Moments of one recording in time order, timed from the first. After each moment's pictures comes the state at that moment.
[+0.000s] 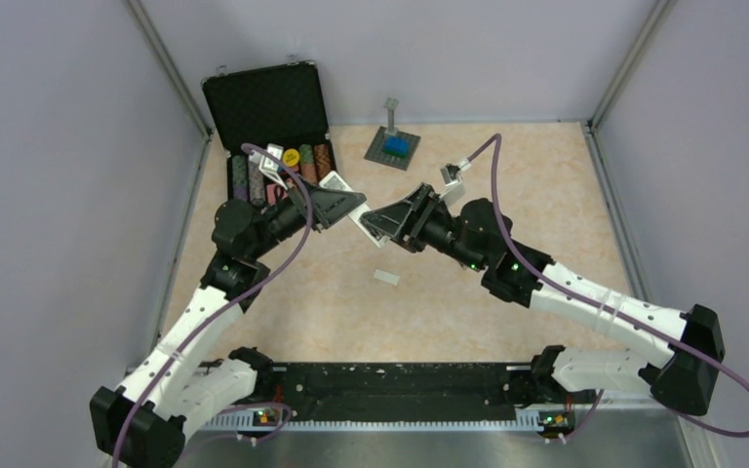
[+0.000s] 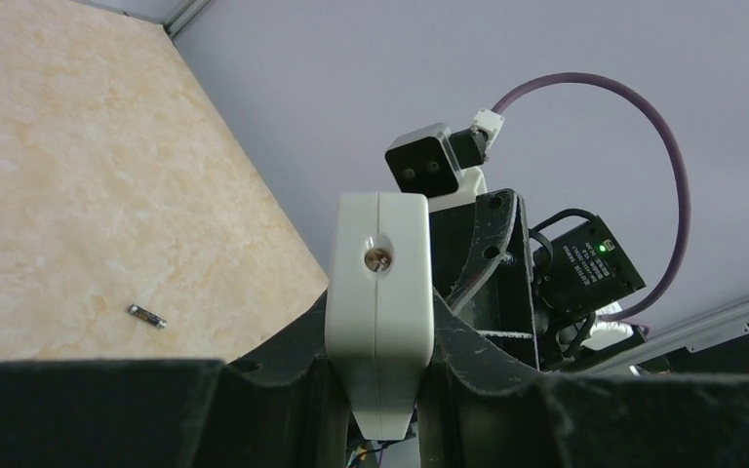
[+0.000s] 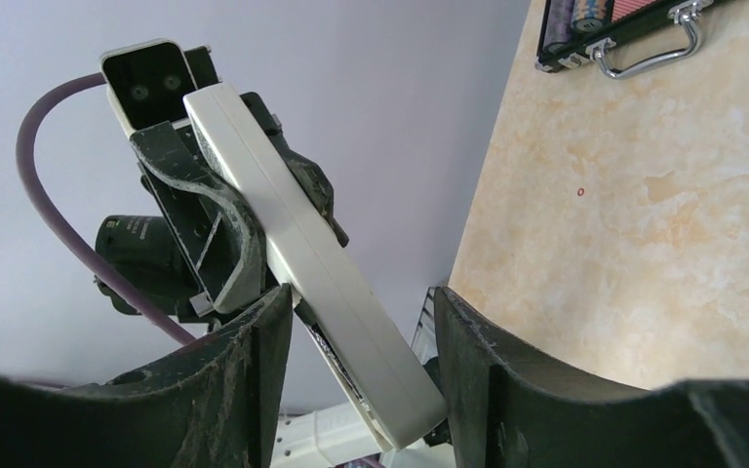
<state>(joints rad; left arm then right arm) -0.41 0.91 0.78 0.35 0.56 -1.07 0.95 1.14 0.95 0.14 0.02 1.19</state>
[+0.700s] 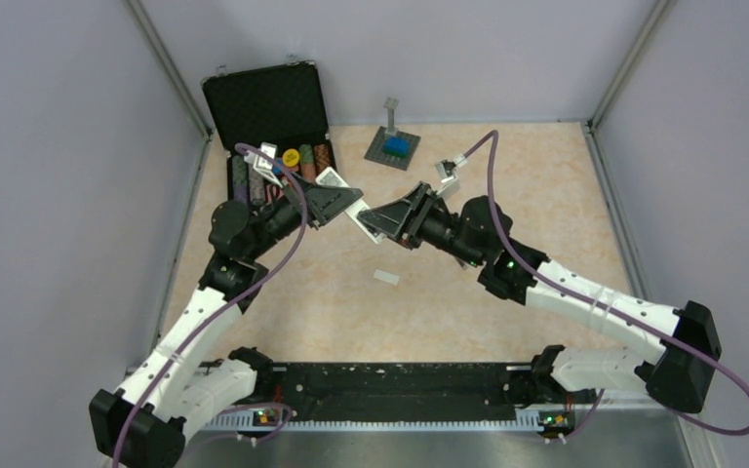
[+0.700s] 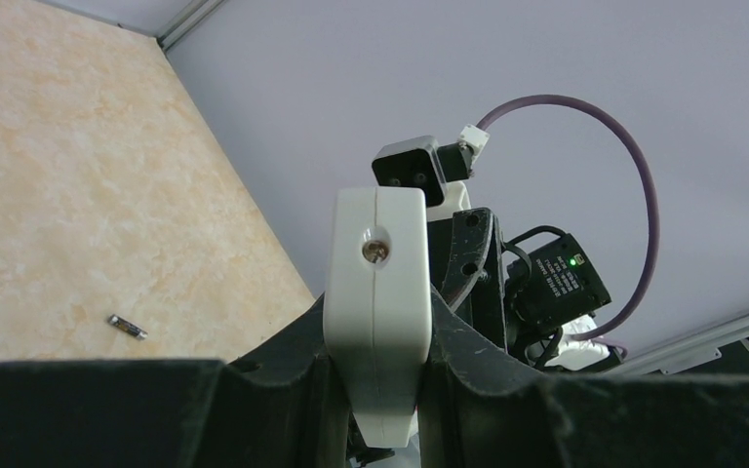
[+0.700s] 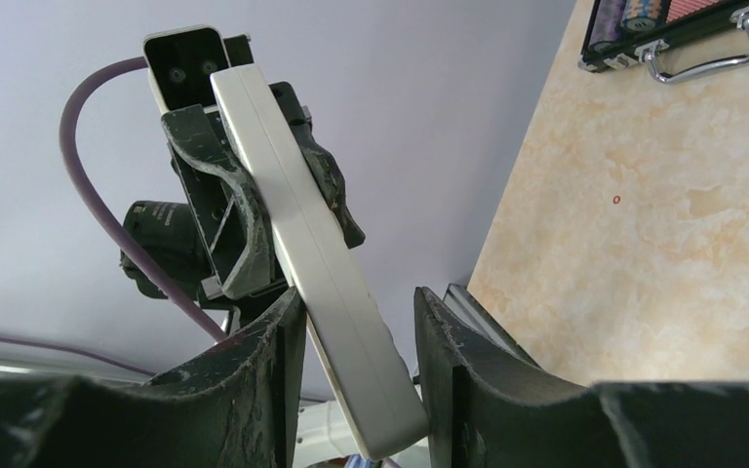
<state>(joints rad) -0.40 0.90 0.78 0.37 0.53 -1.12 0.94 1.17 0.94 0.24 -0.07 1.18</state>
